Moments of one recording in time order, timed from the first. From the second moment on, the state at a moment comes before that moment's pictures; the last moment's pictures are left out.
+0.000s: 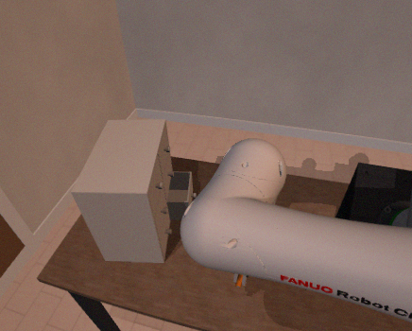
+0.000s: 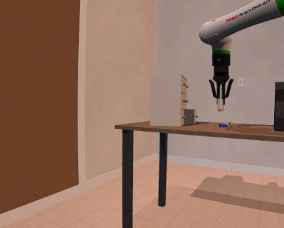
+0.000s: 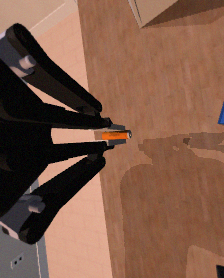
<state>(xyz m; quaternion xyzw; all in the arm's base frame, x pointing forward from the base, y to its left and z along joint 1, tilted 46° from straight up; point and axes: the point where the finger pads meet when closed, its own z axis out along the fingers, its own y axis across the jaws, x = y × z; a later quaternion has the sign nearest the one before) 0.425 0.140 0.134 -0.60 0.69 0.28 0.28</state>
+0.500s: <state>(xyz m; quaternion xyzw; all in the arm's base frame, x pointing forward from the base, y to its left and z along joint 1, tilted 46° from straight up) 0.438 0.124 0.120 -0.66 0.65 0.25 0.30</state>
